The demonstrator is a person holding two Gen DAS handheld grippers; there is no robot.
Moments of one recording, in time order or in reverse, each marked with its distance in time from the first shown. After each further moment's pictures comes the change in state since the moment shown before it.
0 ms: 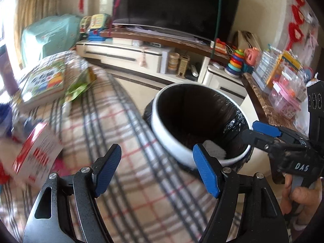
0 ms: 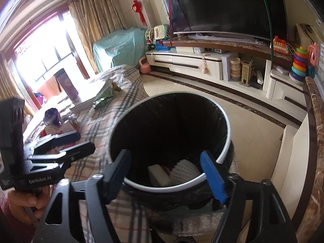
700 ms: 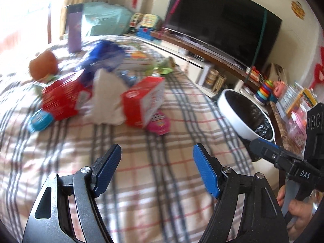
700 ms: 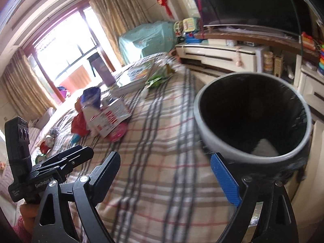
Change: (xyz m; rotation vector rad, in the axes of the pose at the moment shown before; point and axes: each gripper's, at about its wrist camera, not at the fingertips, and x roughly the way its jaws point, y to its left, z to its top) left arm -0.079 0.110 -0.084 -0.279 -0.071 0.142; right arm 0.030 0.110 -0.039 -0.036 0.058 0.186
